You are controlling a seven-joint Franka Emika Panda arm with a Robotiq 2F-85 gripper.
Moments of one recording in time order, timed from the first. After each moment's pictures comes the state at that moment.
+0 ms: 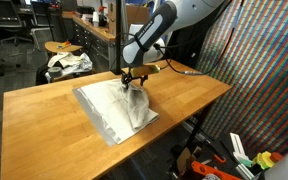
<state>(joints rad) 0.09 0.55 -0.08 -1.88 -0.10 2.56 0.28</state>
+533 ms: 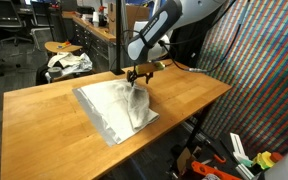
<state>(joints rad) 0.09 0.51 -0.12 -1.90 -0.11 2.51 0.29</state>
